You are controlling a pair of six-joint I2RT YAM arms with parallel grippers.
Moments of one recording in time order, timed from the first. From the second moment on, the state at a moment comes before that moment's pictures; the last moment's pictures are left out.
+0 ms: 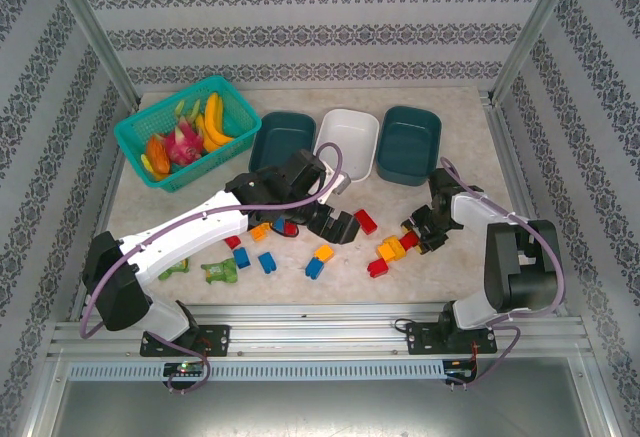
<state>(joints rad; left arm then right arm) -0.84 1.50 1.32 -0.70 0.31 -0.34 0.04 1.51 0.76 -0.70 -0.29 1.07</state>
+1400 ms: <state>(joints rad) -0.56 1.86 1.80 -0.63 0.31 -0.56 0.04 2.37 2.06 -1.05 -0.10 0.72</state>
